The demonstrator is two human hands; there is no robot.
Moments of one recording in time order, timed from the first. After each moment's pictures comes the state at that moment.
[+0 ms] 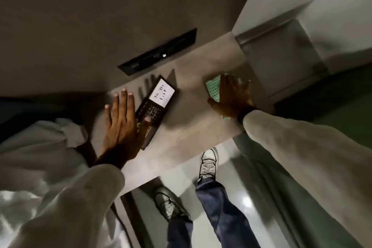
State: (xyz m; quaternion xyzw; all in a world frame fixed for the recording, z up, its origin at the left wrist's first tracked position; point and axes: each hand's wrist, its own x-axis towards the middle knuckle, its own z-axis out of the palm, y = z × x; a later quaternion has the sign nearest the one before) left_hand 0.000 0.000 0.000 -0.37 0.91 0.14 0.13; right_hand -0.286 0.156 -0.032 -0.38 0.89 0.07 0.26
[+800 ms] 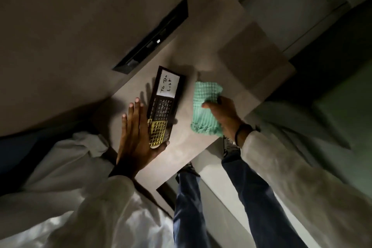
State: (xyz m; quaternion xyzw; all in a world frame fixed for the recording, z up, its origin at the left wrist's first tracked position) left_hand 0.038 -0.028 -0.044 -0.23 0.95 0.13 0.17; right_hand -0.168 0.148 -0.071 0.21 0.74 -0.46 0.45
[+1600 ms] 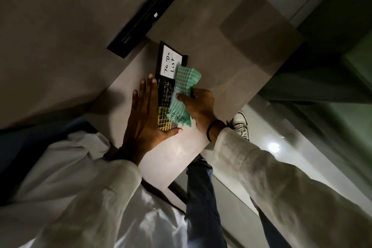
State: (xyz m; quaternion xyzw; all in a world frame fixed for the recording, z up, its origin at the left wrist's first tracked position) left_hand 0.033 -0.049 -0.073 -0.11 0.98 0.13 0.11; right_hand -0.077 0.076 -0.085 0.19 0.77 -0.51 0.35
